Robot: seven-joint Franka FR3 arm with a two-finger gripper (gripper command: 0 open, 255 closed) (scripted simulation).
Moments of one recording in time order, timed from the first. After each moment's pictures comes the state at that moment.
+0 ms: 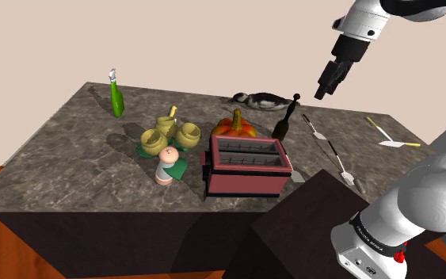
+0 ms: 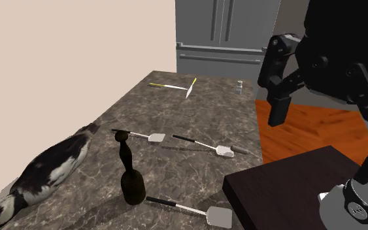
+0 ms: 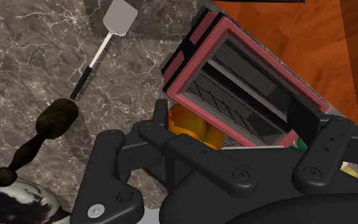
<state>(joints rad) -0.03 -0.69 -0.03 -2.39 0.04 1.68 -0.16</state>
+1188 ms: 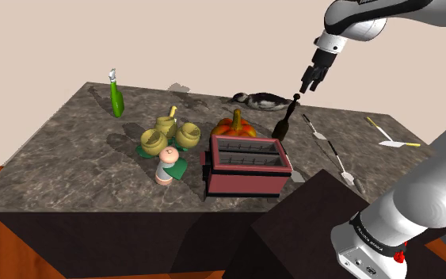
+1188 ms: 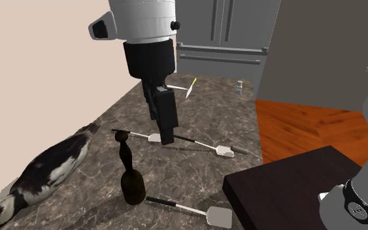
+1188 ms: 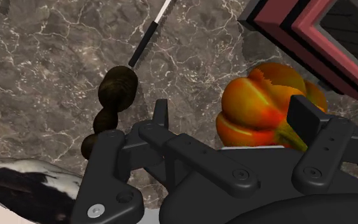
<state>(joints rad) -0.13 -0.11 -0.29 -2.09 0.05 1.91 -0.48</state>
